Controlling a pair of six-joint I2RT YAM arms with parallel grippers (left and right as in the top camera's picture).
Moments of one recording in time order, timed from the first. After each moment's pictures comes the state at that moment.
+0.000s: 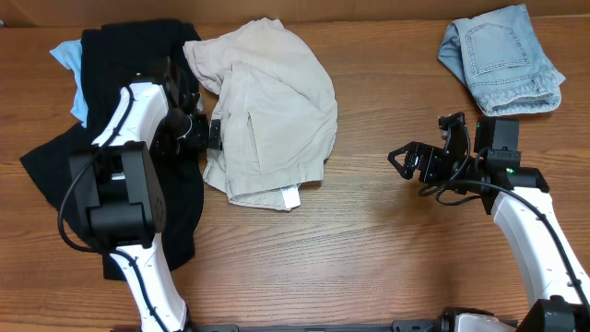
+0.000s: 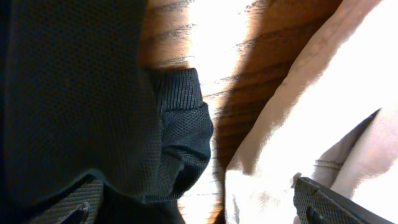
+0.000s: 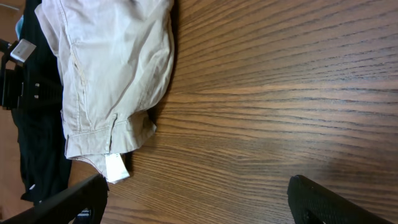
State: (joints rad) left arm 0.07 2.19 1.66 -1.03 0.17 0.02; right arm -0.10 1.38 0.88 -0.56 -0.60 0.18
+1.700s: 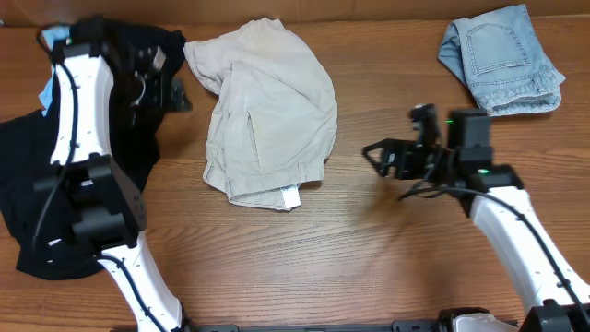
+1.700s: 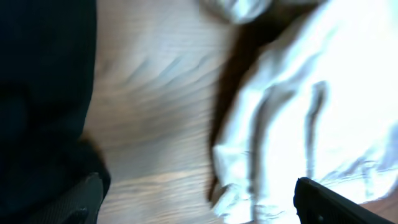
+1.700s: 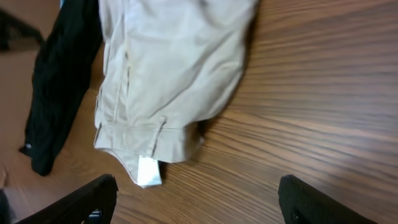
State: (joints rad) left arm 0.21 2.19 2.07 -1.31 0.35 0.18; right arm 0.09 1.38 0.88 -0.40 -0.60 0.21
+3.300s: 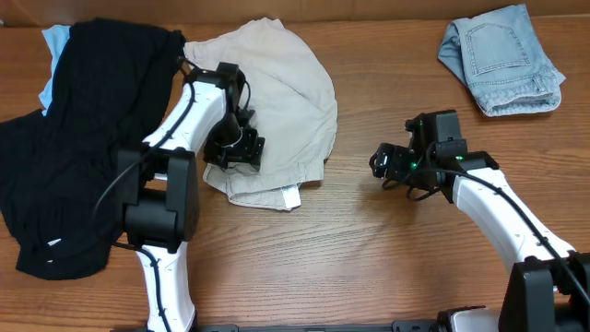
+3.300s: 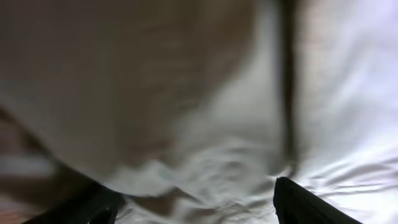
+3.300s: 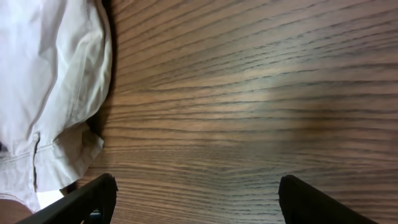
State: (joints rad) left arm -0.19 2.19 1.68 -1.21 0.15 -0.06; right arm 0.14 1.53 0.91 -0.51 -0.27 0.38
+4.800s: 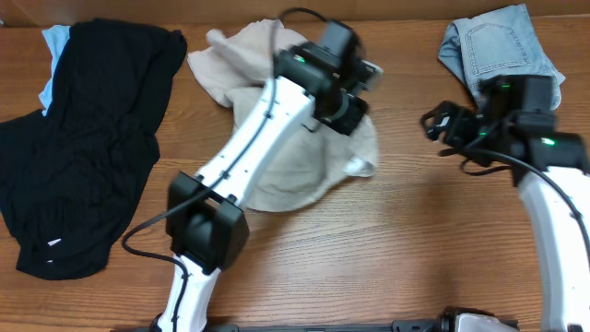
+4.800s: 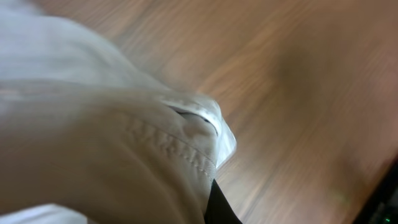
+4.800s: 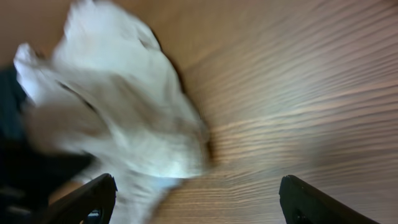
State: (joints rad) left arm -0.62 2.19 2.17 -1.13 0.35 0.01; right arm -0.13 1.37 1.26 -0.88 -0.36 0.36
